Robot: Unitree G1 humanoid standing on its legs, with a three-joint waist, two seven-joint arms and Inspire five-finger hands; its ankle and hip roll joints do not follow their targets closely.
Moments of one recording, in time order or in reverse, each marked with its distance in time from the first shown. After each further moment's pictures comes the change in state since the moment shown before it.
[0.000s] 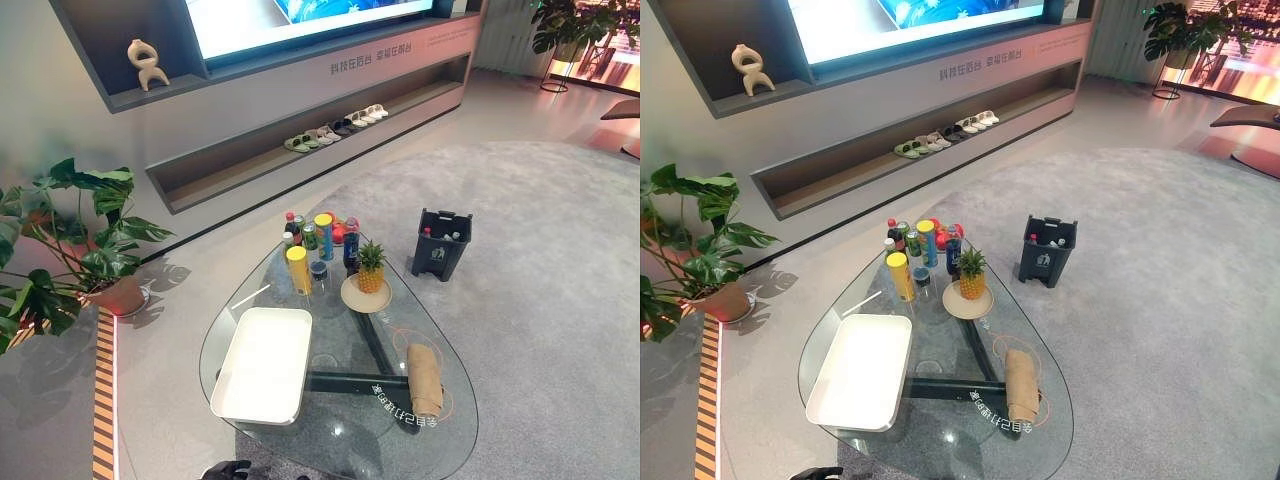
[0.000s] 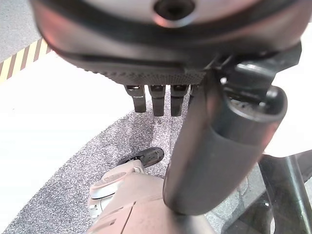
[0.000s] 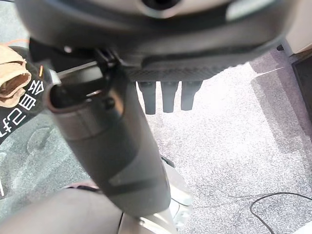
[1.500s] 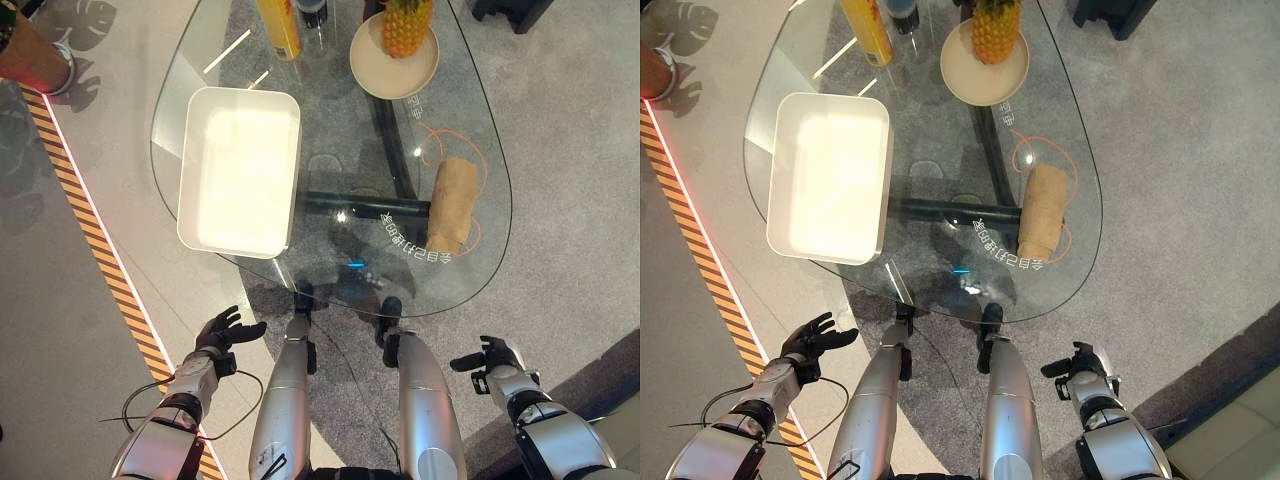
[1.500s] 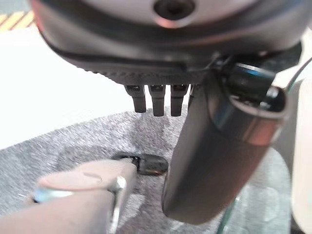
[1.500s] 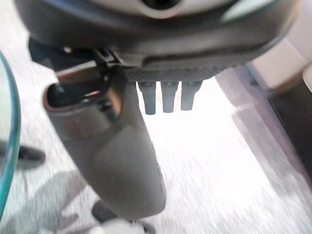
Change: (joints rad) left arm -0.417 0.081 0.082 -0.119 -0.561 -0.121 0.087; right arm -0.442 -0.114 -0.069 -0.106 0.217 -0.064 -0.392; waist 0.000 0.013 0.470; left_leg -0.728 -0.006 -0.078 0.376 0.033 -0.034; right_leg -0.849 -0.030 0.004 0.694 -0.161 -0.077
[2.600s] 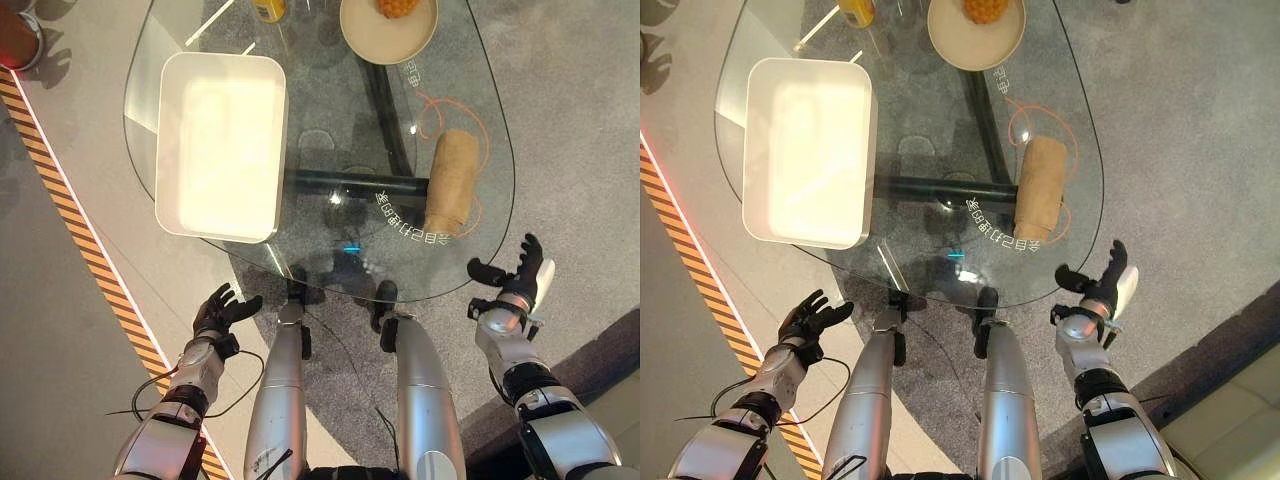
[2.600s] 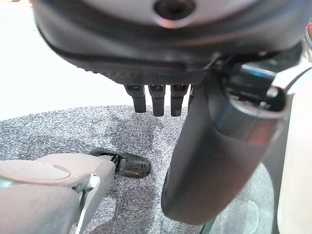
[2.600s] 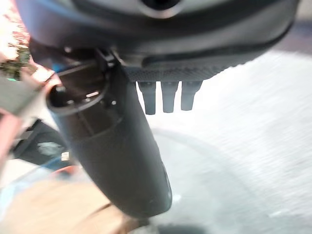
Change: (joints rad) left arm -0.008 -0.016 0.033 -0.058 -0.094 -0.031 0.074; right arm -0.057 -0.019 0.000 -0.548 0.177 -0.265 -0.358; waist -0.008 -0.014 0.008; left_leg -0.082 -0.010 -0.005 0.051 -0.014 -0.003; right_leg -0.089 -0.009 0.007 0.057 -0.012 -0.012
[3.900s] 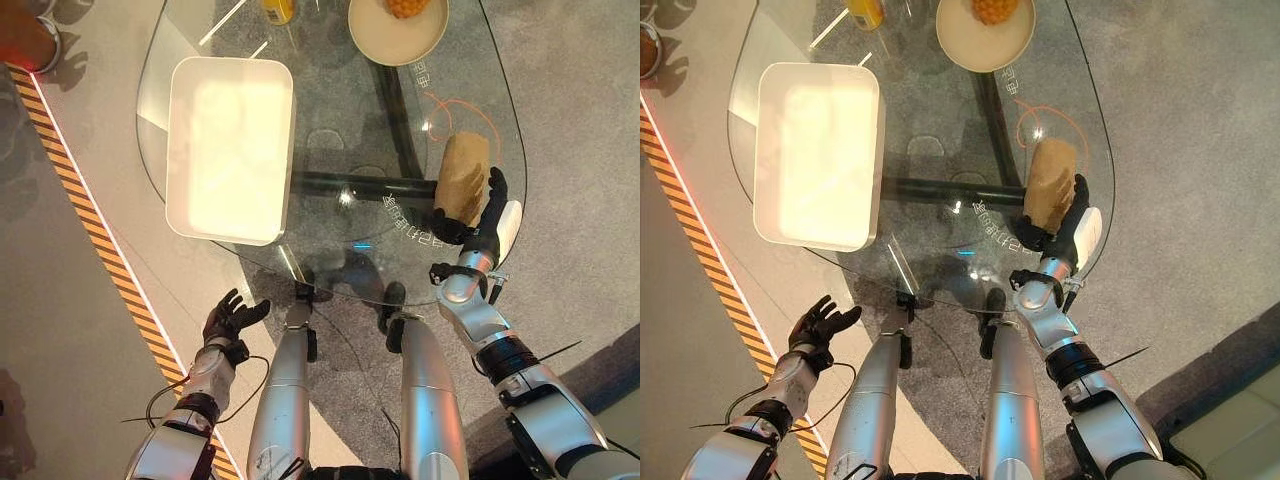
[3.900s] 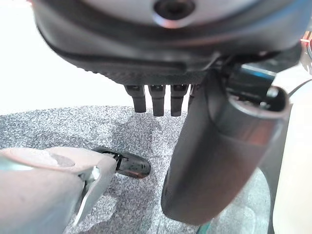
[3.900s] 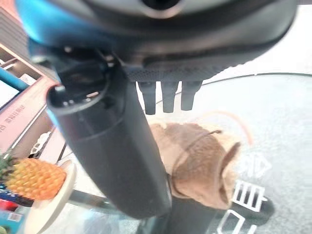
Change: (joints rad) left arm 0.029 -0.062 -0.005 0.007 -0.020 -0.044 0.002; right arm -0.057 0.039 0.141 -0.183 -0.157 0.212 -0.158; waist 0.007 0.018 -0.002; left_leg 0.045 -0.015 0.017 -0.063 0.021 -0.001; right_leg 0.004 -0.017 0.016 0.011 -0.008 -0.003
